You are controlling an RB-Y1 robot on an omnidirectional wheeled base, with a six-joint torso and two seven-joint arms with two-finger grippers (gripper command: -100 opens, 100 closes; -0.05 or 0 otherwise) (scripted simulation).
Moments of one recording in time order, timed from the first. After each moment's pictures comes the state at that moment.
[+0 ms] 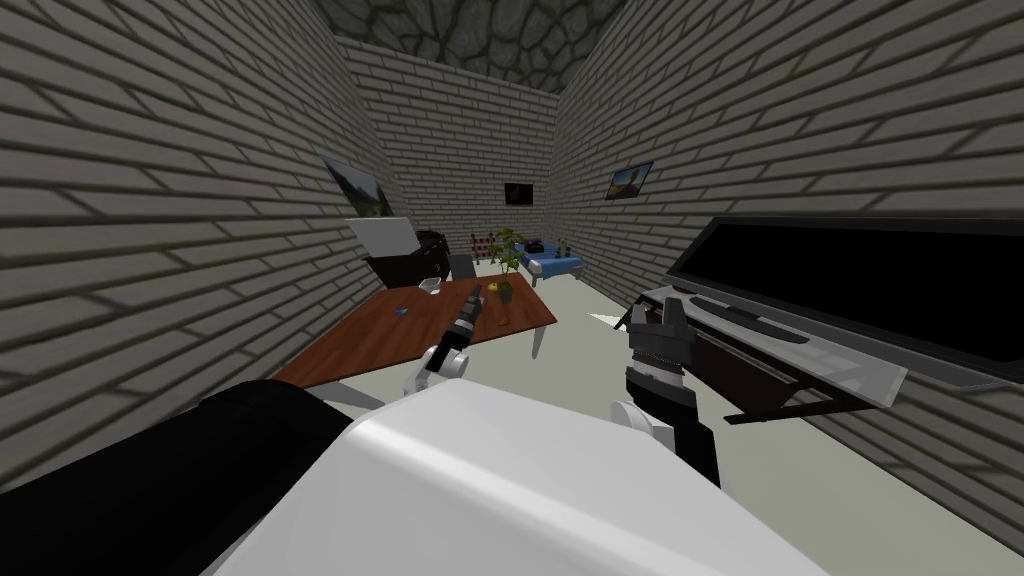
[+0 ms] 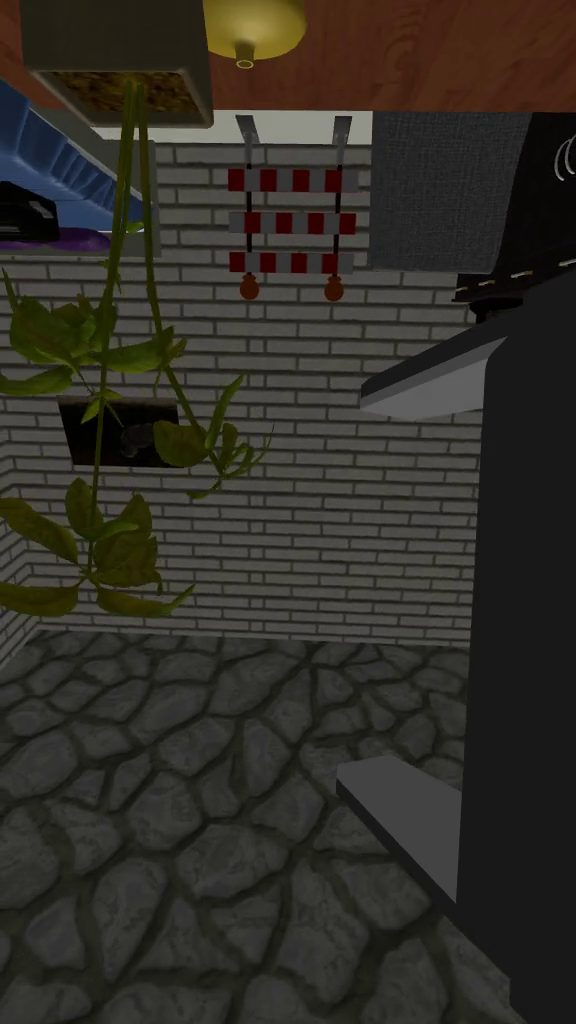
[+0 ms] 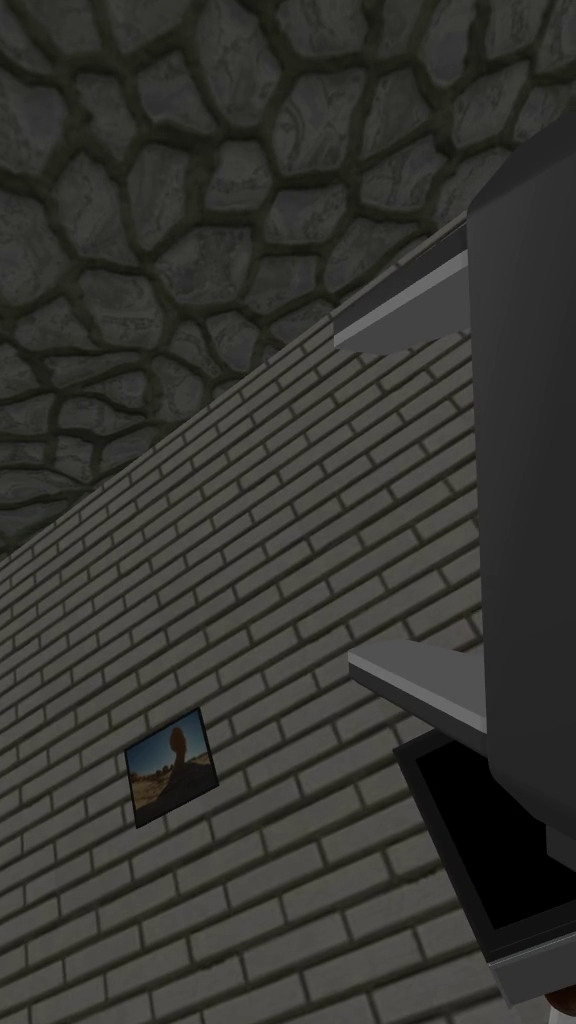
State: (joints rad) left arm 0.38 0.17 -0.08 -2.17 -0.01 -0.09 -0.06; right arm 0.51 -0.04 0.02 -2.30 -0.12 -0.45 0.09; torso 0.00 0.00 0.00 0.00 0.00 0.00
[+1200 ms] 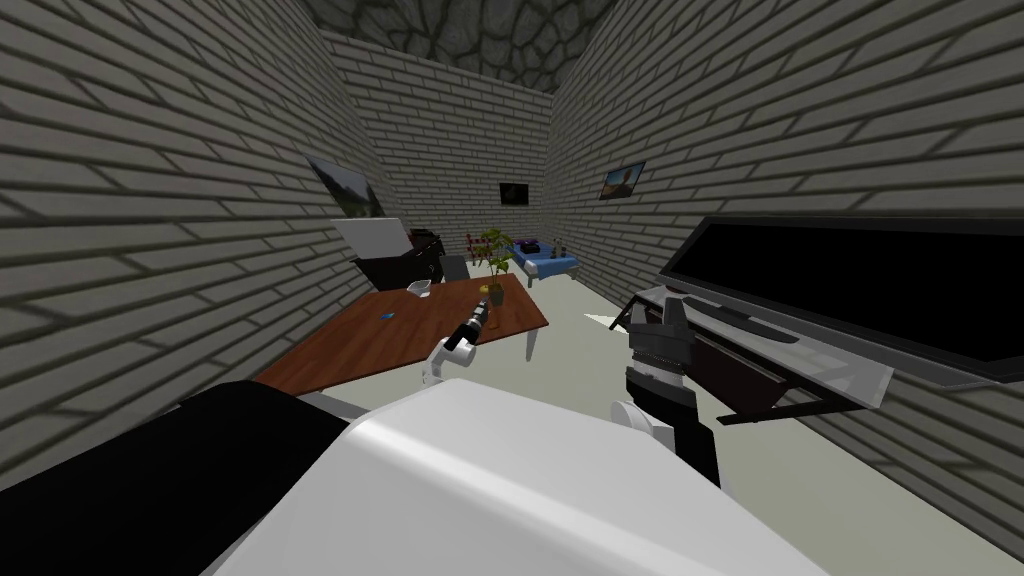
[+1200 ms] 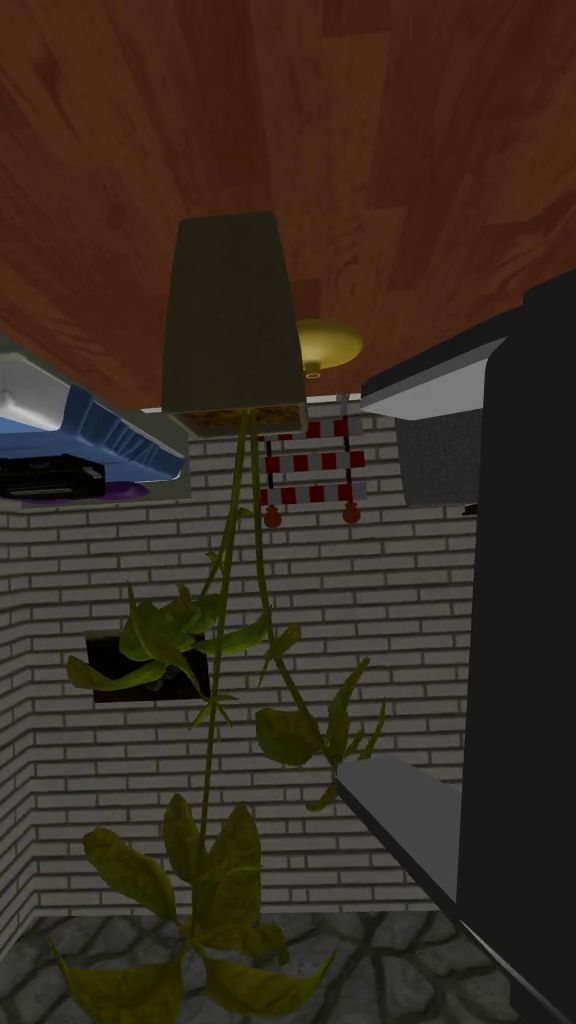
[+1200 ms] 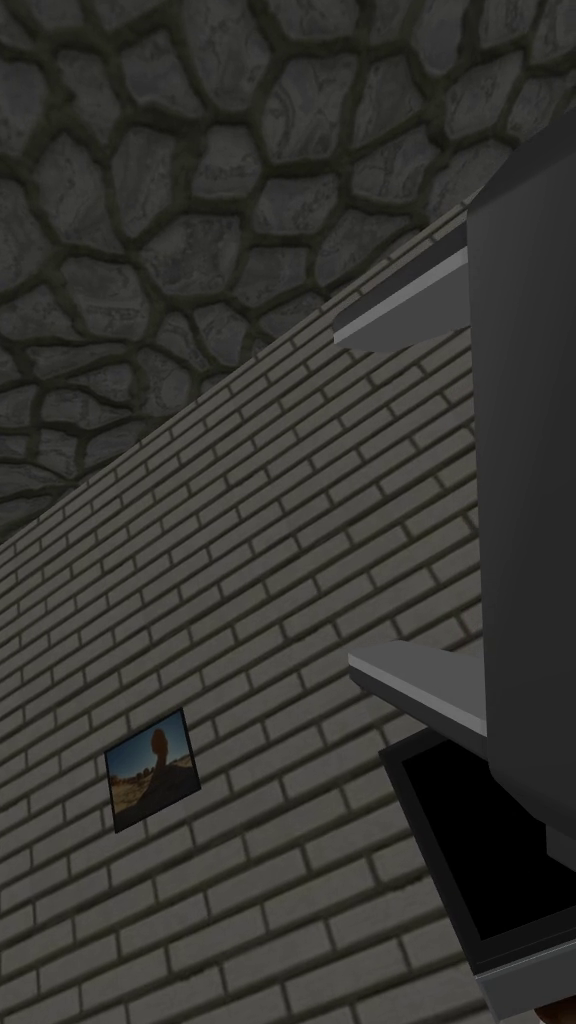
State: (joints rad) left arm 0.22 0.17 -0.07 -1.97 0.07 0.26 -0.01; right arm 0.51 -0.04 0.02 -2.30 -0.12 -0.45 0.09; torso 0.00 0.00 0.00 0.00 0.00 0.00
